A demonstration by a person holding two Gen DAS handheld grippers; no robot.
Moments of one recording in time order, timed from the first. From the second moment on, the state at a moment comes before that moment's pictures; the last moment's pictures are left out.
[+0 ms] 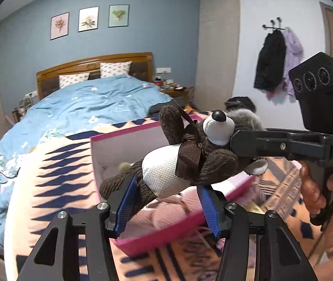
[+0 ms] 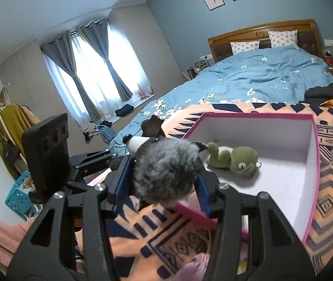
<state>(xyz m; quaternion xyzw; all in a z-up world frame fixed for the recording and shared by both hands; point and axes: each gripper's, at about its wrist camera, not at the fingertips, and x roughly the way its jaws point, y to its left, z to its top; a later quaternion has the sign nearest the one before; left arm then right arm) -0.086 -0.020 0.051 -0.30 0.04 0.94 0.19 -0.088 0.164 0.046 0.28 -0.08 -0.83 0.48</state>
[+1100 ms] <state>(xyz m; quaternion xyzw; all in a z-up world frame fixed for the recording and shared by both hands) -0.131 -0.044 0.014 -0.33 0.01 0.93 0.15 -0.177 0.143 -0.028 0.40 -0.03 -0.83 0.38</state>
